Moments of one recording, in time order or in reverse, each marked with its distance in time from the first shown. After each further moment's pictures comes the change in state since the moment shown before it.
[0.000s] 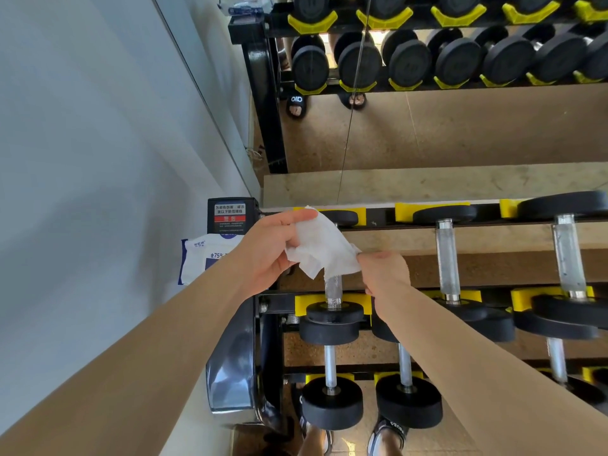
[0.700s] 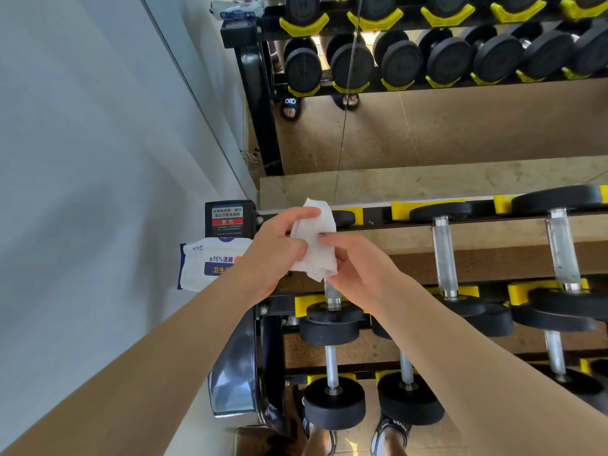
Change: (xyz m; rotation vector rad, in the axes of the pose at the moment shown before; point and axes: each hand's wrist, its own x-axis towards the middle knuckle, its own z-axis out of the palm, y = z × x) left_hand -0.009 -0.005 0.006 0.370 -0.007 0.183; right_hand -0.034 -0.024 0.004 0.726 -0.692 0.105
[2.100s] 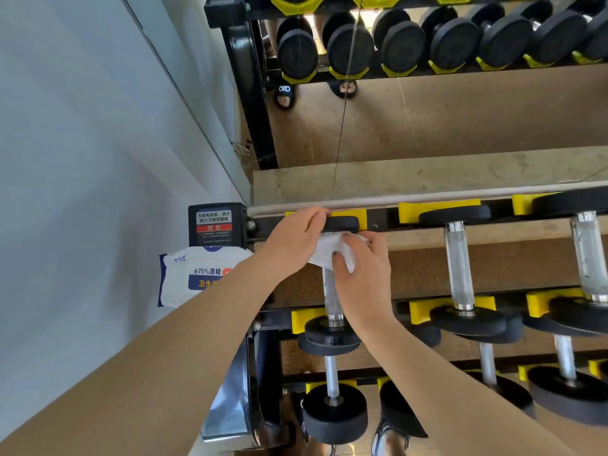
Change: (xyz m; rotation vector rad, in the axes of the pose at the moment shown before) left_hand 0.098 -0.029 0.013 0.637 -0.042 0.249; right_hand 0.054 0.036 -0.036 -1.134 0.545 -0.783
